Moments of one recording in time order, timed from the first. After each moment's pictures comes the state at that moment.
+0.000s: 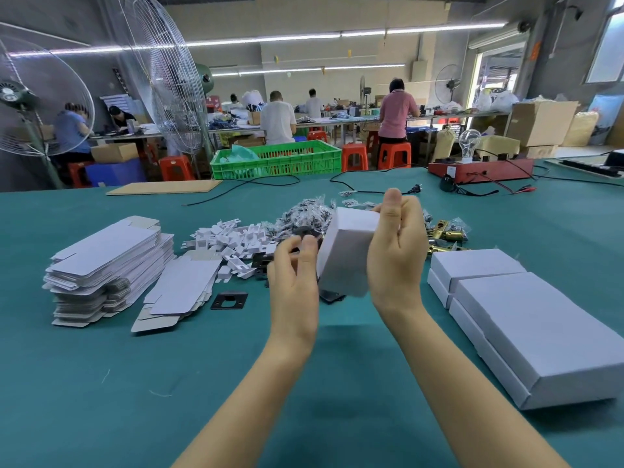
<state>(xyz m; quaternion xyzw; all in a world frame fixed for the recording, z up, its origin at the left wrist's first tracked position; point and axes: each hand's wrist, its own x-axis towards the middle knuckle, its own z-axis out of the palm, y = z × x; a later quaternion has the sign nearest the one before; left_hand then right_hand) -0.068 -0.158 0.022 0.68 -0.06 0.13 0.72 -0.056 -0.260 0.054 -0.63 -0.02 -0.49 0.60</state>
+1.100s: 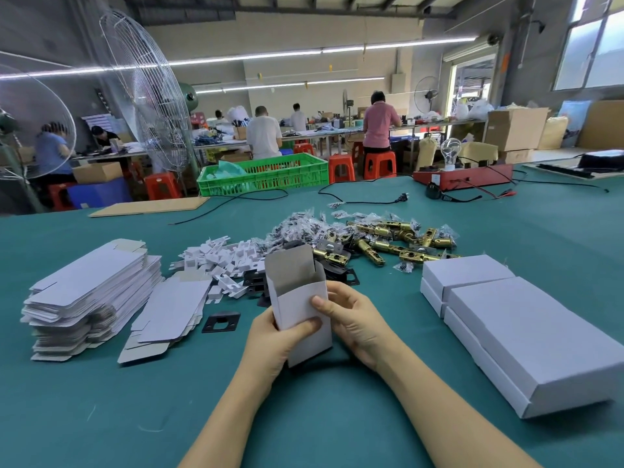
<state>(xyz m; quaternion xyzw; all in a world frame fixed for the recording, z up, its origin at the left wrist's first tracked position) -0.027 -0.118 -0.040 0.69 -0.08 0.00 0.72 -0.033 -0.267 -0.032 -0.53 -0.09 0.00 0.84</state>
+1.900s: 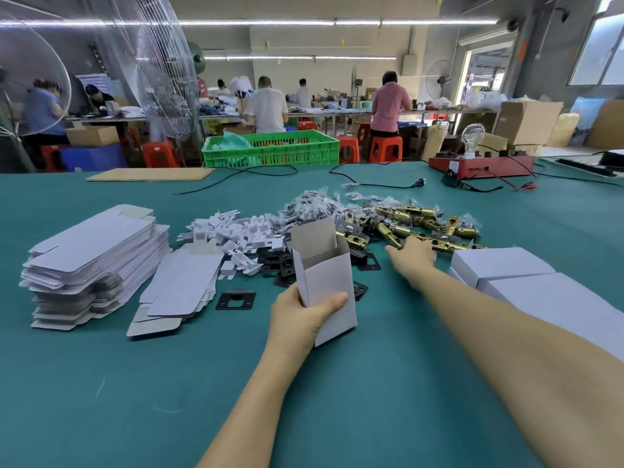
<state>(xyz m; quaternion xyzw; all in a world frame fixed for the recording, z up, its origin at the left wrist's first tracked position) -0.016 -0.121 -0.045 0.68 -0.05 -0.01 0.73 0.082 -0.346 -0.029 -0.90 0.27 -0.11 0.32</state>
